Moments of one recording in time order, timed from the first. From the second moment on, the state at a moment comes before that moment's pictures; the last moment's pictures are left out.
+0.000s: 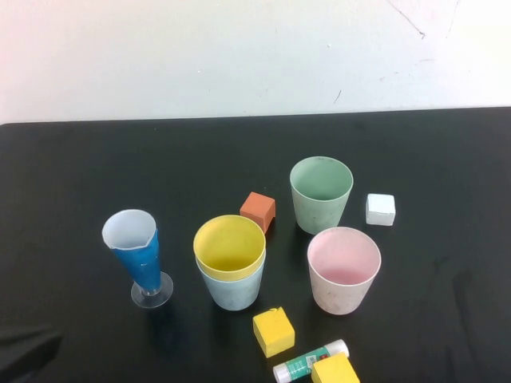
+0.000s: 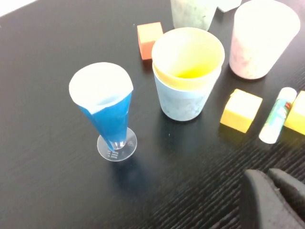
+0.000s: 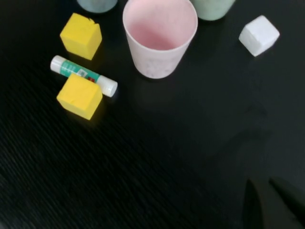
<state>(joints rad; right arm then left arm) 0.02 0.89 -1.00 0.46 1.23 -0.86 -0.44 0.53 -0.76 -0.19 0.89 0.19</state>
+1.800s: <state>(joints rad) 0.44 2.10 -1.99 0.13 1.17 -0.50 -0.44 0.27 -0.67 -0.19 0.99 0.18</state>
